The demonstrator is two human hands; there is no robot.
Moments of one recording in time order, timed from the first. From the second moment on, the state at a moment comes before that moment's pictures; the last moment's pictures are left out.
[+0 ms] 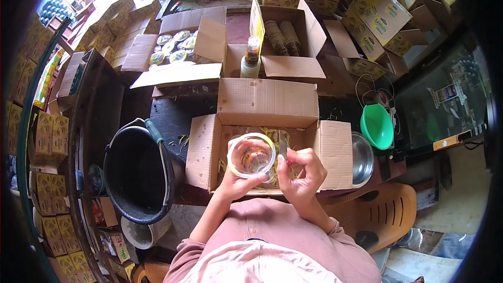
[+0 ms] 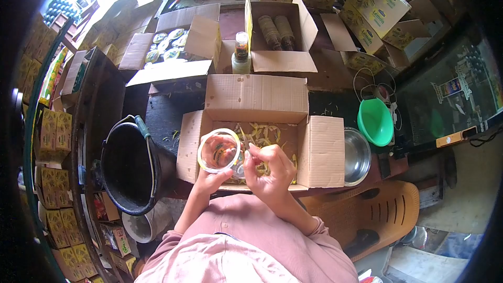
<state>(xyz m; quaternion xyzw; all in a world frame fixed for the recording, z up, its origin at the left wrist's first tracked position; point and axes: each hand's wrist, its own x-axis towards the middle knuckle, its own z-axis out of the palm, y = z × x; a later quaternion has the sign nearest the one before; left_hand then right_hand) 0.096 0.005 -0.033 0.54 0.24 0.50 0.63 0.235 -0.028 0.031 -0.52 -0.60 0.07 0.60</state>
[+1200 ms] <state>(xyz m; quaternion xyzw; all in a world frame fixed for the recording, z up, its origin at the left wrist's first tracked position) 0.107 0.007 -0.032 0.40 0.15 0.53 0.73 0.234 -0.026 0.030 -0.54 -0.60 0.03 0.59</state>
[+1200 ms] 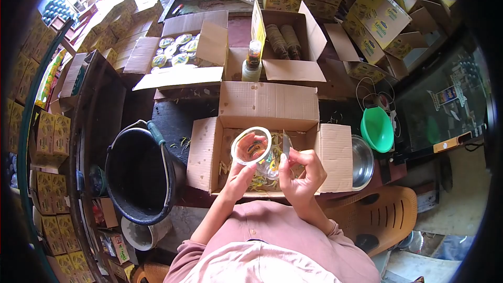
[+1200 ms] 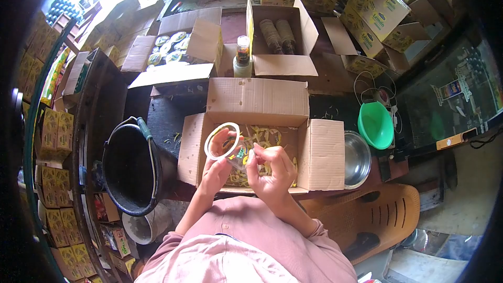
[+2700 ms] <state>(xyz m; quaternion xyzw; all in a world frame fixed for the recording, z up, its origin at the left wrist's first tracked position) 0.101 0.001 -0.022 0.60 0.24 0.49 0.58 0.234 -0.027 0.023 -0.53 -0.61 0.02 0.59</state>
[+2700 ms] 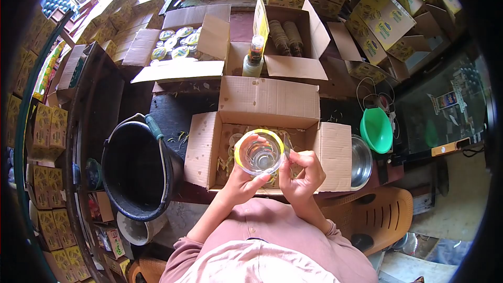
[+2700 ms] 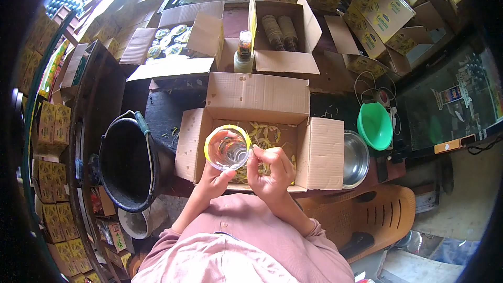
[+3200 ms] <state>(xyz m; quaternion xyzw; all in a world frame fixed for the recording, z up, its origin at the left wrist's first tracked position) 0.095 0.004 -0.022 0.65 0.25 0.46 0.55 0.237 -0.025 0.025 -0.52 -0.63 -0.02 0.57</state>
